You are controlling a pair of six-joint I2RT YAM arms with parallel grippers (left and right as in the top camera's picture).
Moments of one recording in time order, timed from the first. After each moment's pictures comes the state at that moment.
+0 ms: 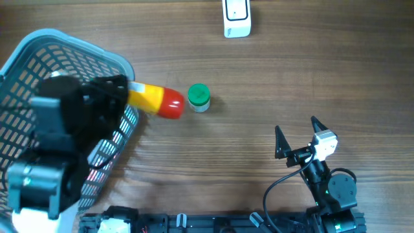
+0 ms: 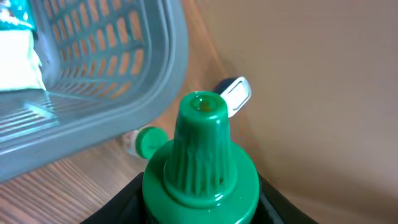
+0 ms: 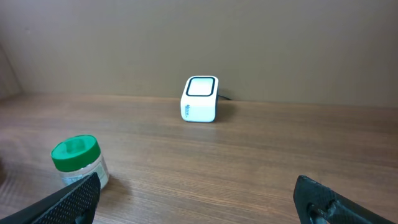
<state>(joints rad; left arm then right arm) -0.19 1.01 1.41 -1.05 0.00 -1.23 0.23 0.03 0.01 0.00 -0.05 0.07</state>
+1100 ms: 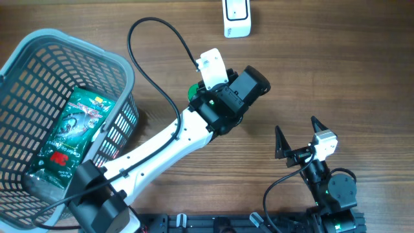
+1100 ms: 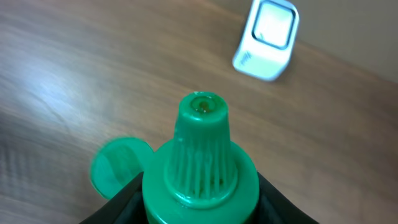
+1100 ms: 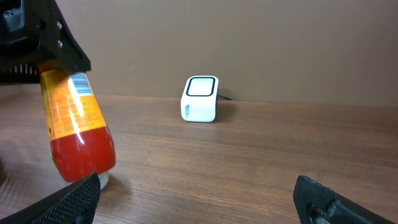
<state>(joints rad) -0.86 1.68 1.41 -0.67 -0.69 -1.05 0.23 0.03 0.01 0.00 -0.05 0.07</state>
